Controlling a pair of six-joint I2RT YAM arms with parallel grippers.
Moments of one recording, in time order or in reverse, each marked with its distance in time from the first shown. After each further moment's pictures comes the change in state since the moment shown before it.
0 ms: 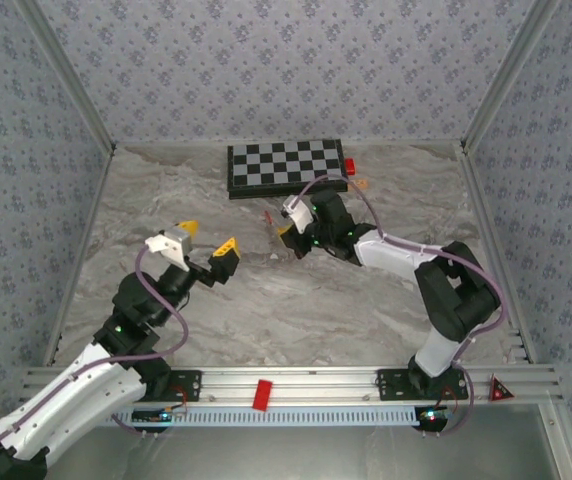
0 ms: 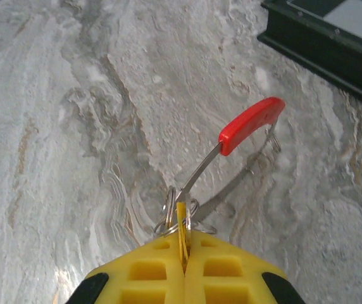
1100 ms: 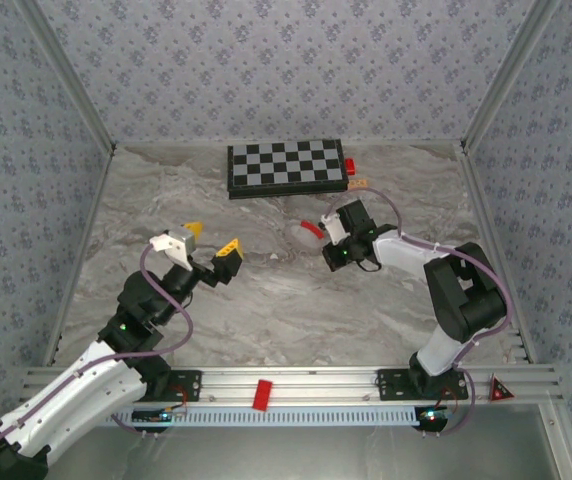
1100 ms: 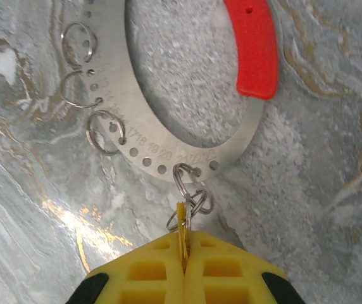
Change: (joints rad) left arm 0.013 0.024 -0.025 0.038 0.029 -0.029; right arm -0.146 -0.027 -0.081 -0.354 0.169 0.081
